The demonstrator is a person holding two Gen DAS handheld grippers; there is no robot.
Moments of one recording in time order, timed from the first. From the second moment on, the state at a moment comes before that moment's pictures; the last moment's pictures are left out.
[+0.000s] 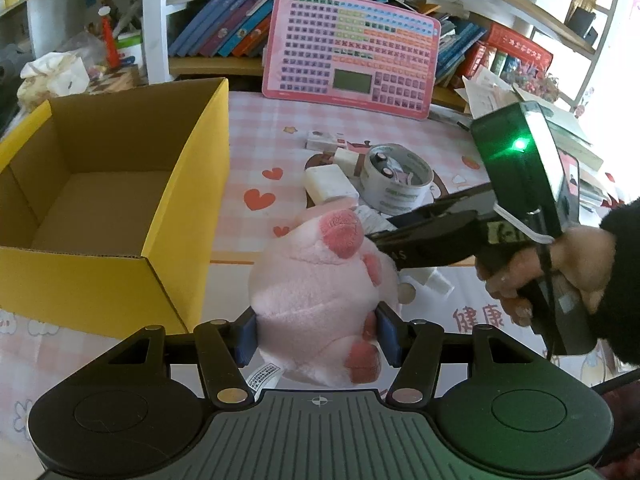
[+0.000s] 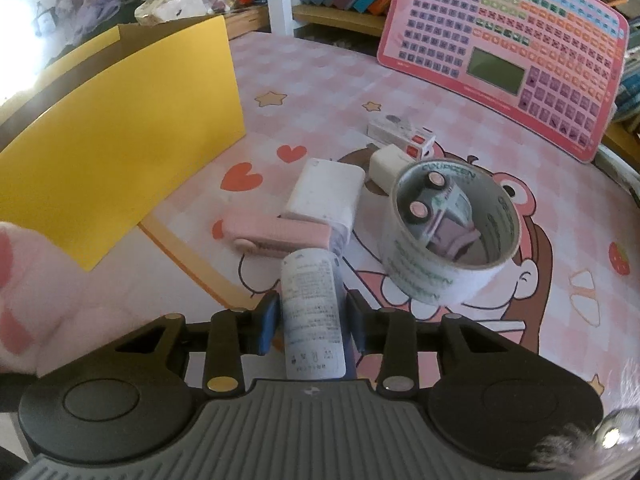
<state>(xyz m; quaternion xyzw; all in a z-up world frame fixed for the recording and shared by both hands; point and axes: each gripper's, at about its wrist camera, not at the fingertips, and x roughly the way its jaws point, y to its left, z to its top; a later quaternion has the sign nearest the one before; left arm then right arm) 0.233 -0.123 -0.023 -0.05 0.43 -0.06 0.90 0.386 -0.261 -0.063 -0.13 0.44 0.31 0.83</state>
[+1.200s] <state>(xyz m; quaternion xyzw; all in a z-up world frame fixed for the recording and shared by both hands) 0.180 -0.066 -0.012 -0.02 0.39 -0.18 0.91 0.257 -0.278 -0.035 0.10 0.45 0.13 0.88</state>
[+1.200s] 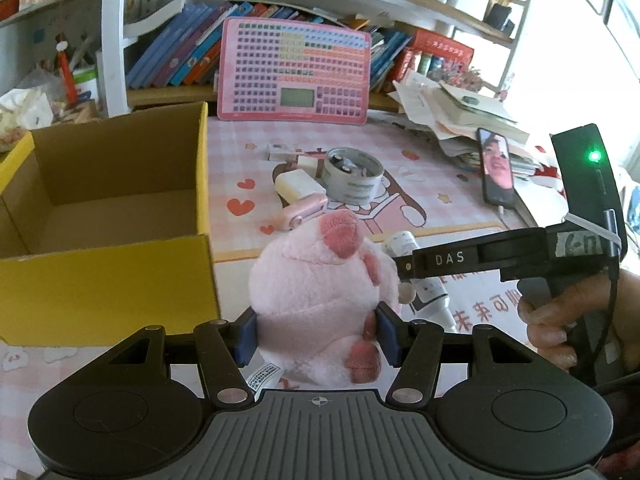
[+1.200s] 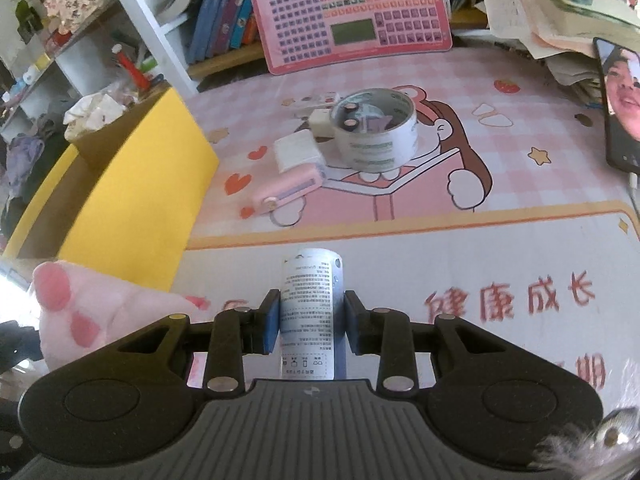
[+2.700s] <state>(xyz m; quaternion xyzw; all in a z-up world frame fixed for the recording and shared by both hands) 0.057 0.116 -0.011 -0.13 0.35 -0.11 0.92 0.088 -0.097 -0.006 -0.01 0.39 0.19 0.90</state>
